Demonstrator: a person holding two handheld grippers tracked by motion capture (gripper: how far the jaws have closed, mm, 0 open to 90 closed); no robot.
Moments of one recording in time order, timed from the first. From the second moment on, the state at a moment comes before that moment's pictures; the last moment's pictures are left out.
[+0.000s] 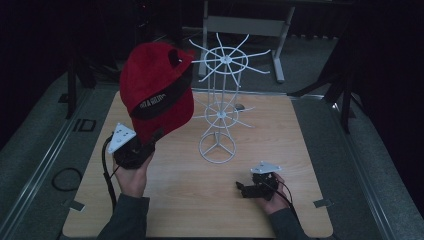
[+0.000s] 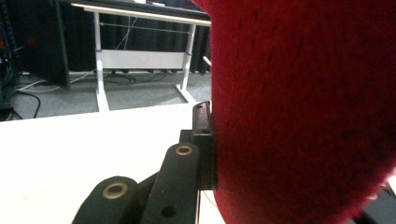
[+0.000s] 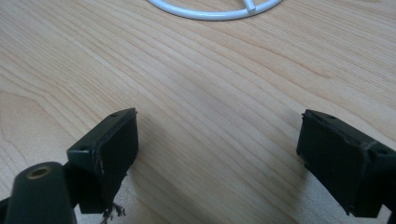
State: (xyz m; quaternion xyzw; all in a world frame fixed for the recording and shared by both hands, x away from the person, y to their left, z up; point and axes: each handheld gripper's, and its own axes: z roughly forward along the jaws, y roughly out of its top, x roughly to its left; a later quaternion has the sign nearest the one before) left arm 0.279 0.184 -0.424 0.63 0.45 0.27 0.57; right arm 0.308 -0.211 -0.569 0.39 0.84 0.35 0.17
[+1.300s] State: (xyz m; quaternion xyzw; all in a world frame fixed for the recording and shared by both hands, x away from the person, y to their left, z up) left arm 0.287 0.166 -0.459 0.66 0.46 0.24 0.54; right arm 0.308 -0.211 -0.569 0.38 0.84 0.35 0.17
